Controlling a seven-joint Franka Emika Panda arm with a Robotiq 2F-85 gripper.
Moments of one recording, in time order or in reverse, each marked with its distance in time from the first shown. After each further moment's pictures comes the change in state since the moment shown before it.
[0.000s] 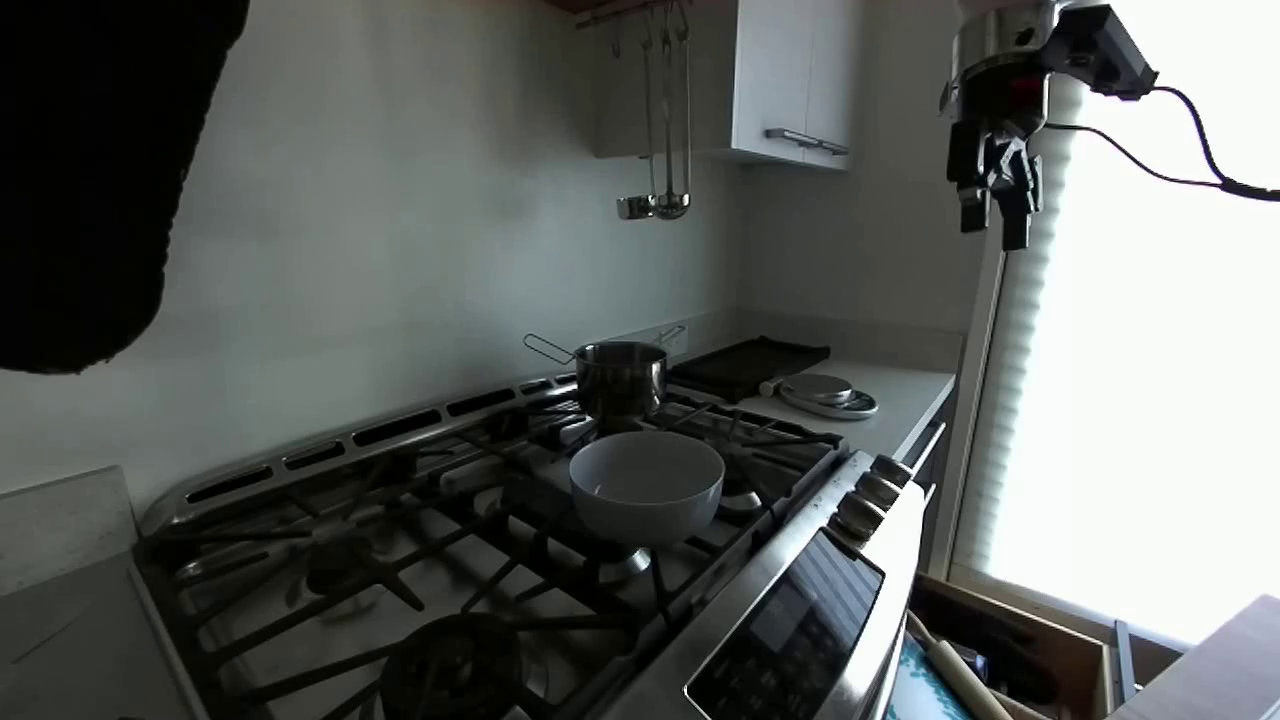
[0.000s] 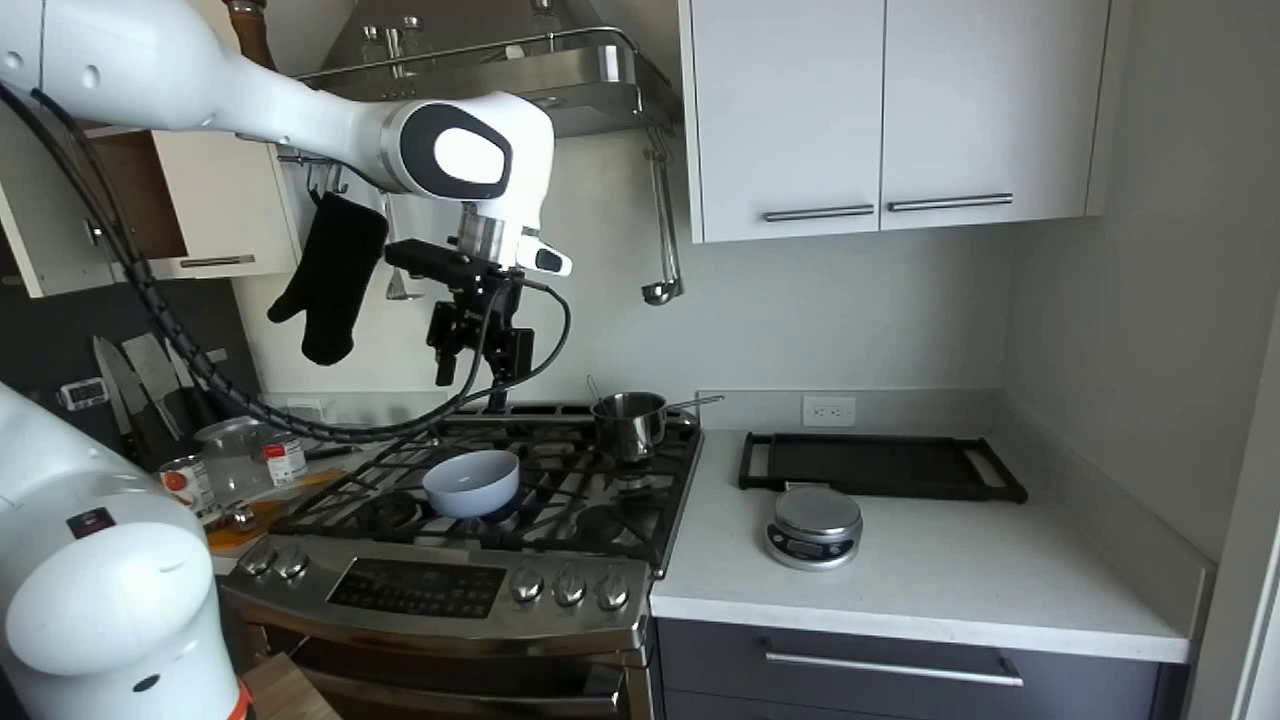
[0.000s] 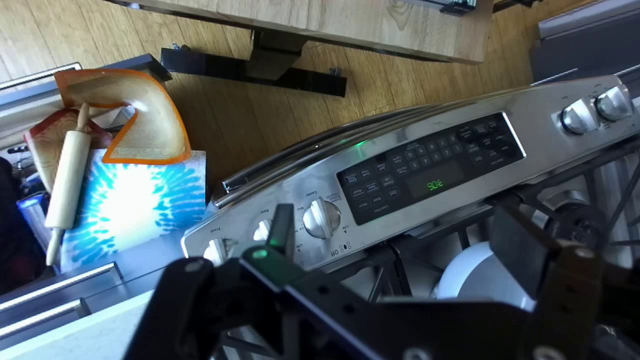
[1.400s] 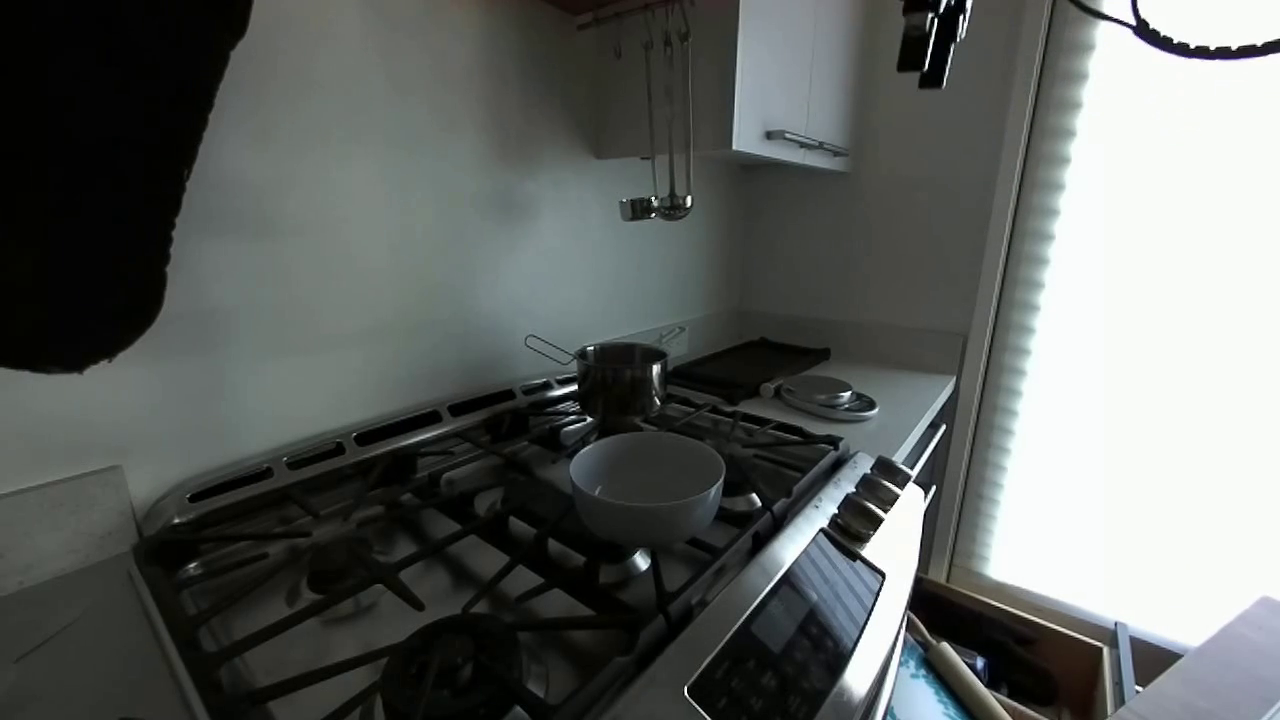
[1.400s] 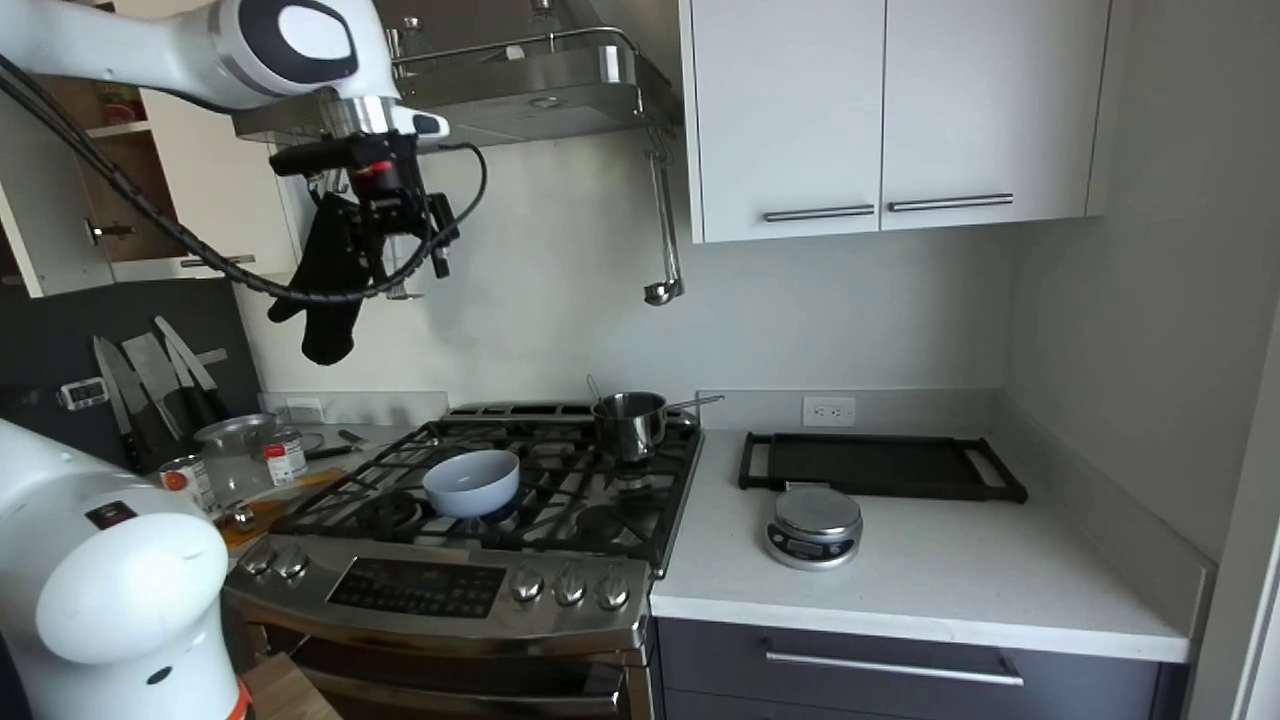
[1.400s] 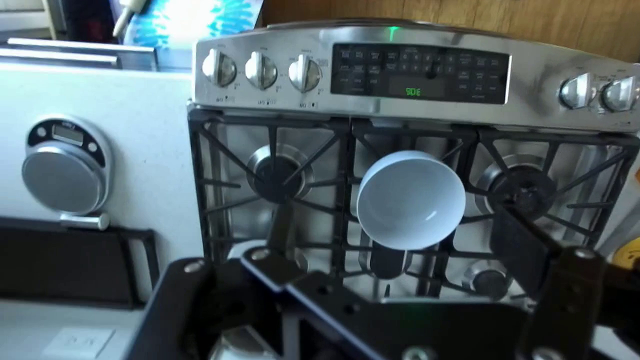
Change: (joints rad) arm 0.109 -0.166 0.267 0.191 -0.049 0.028 -0.005
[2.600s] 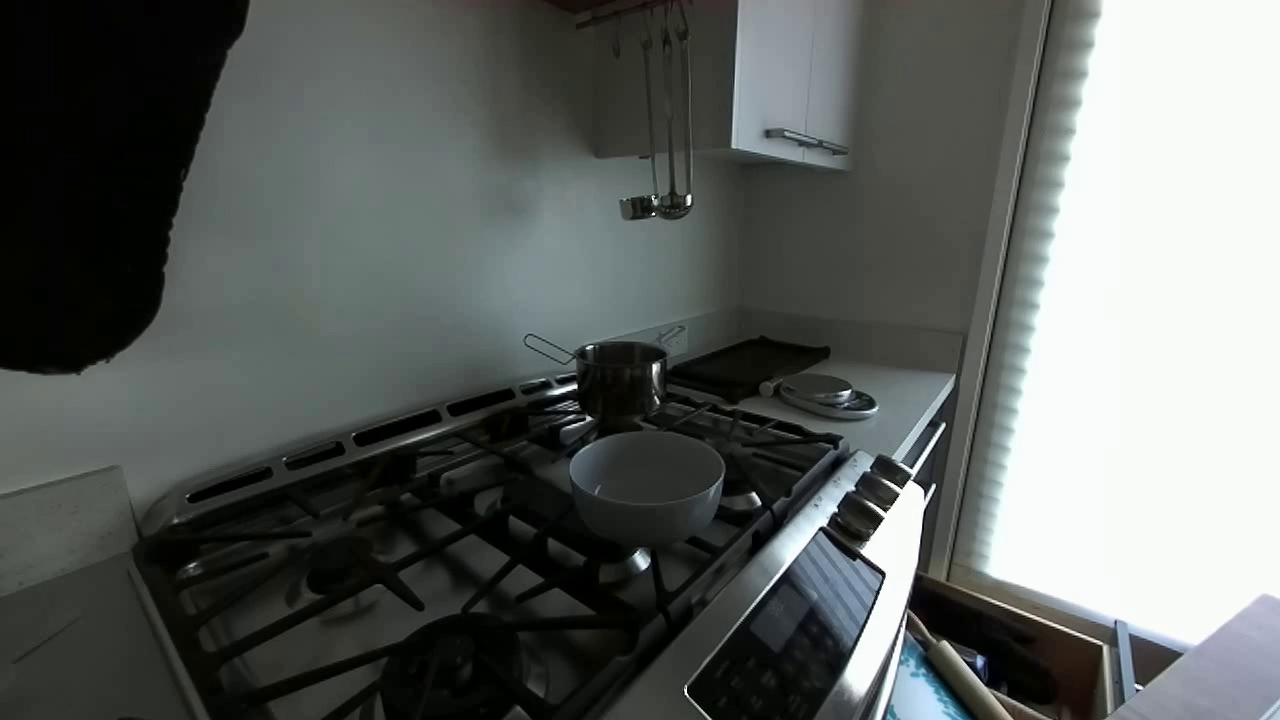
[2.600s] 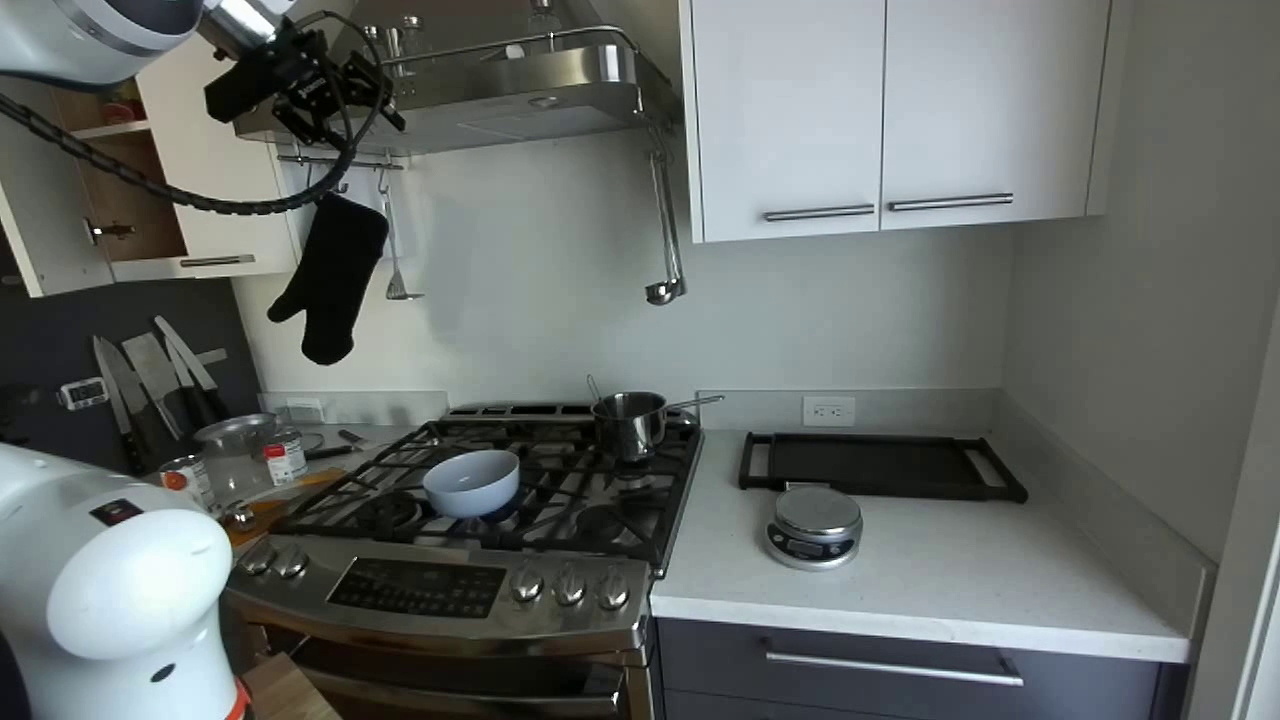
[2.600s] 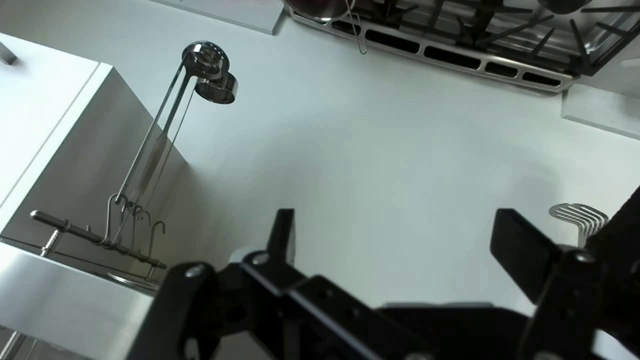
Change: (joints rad) arm 0.057 -0.134 0.125 0.036 -0.086 0.596 0.105
